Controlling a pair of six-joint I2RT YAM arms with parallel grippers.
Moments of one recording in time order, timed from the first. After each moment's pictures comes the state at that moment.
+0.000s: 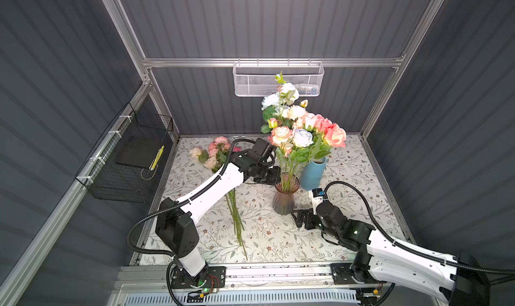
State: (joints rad) left arm -0.72 1.67 1.57 -0.87 0.30 -0.42; right arm 0.90 0.92 0.42 -0.17 0.19 0.68
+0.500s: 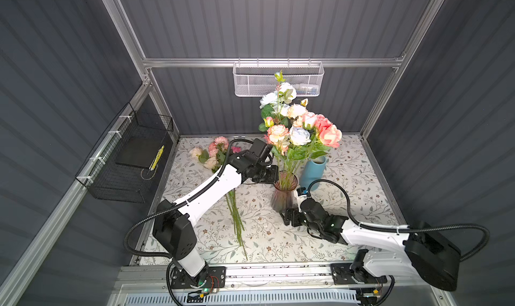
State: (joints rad) left arm -0.69 1.65 1.53 -0.79 0.26 -0.46; right arm 0.90 1.31 0.46 0.18 0.14 0.64
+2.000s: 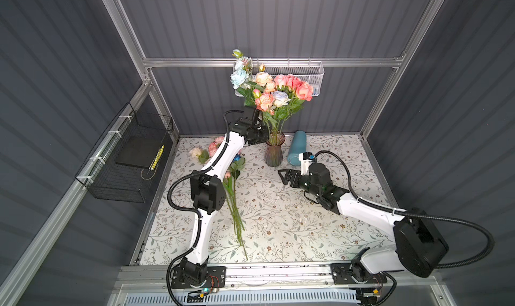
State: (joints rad) left arm -0.44 2.28 2.38 -0.88 0.24 -0.46; right arm 0.57 1.39 0.78 0.22 -0.07 0.63
